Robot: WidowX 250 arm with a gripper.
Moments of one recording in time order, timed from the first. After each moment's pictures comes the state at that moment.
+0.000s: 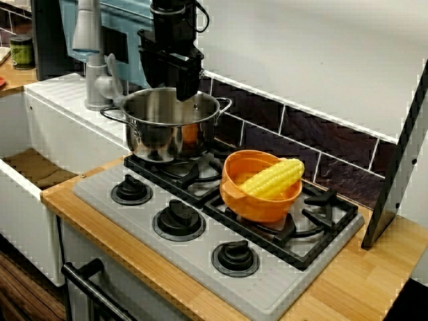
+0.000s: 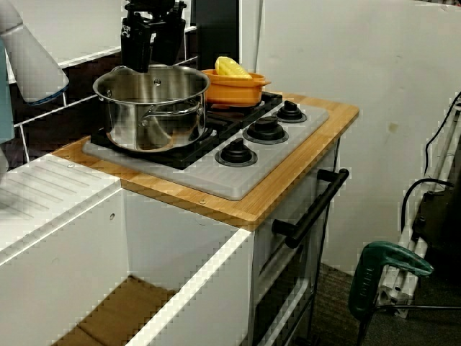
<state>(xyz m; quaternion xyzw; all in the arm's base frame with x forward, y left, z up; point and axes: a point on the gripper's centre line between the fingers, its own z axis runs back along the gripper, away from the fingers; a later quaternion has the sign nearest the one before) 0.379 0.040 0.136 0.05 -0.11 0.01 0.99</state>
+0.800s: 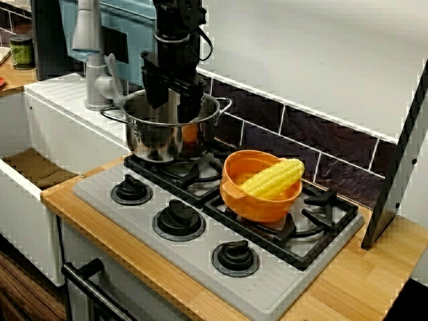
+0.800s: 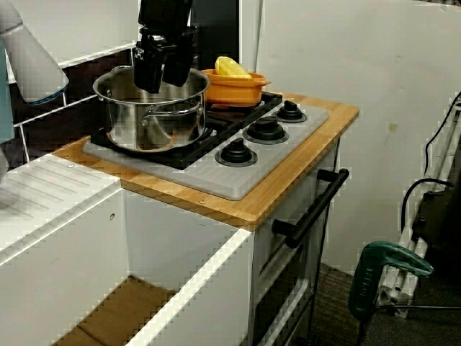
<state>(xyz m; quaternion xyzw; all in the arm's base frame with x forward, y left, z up) 0.372 0.033 0.111 0.07 -0.11 0.01 0.99</state>
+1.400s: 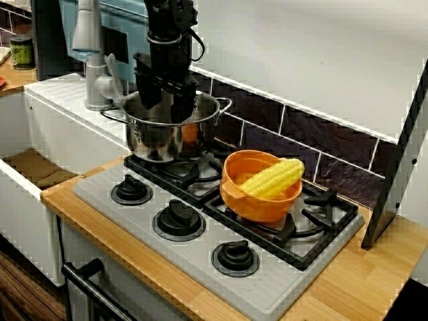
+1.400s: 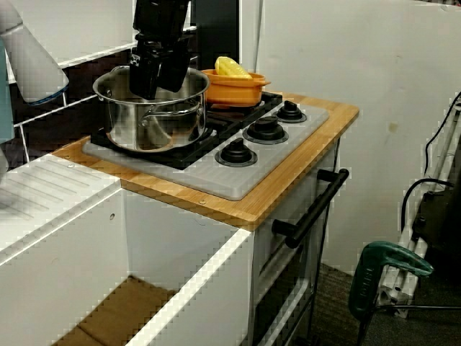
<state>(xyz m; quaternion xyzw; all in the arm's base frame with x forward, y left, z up) 0.370 0.044 0.108 0.06 -0.11 0.02 0.99</state>
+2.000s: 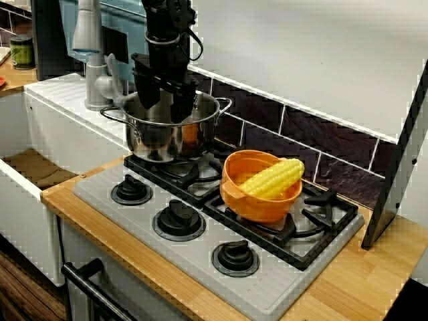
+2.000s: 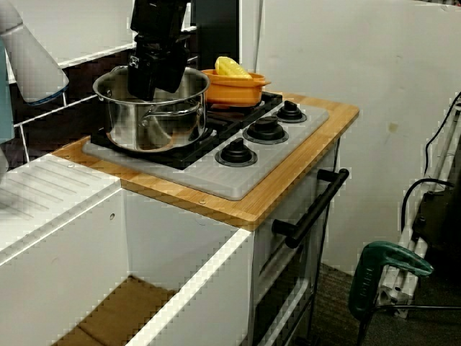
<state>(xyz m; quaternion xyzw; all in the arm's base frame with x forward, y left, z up) 0.373 0.044 0.108 0.06 -0.12 0.03 0.99</state>
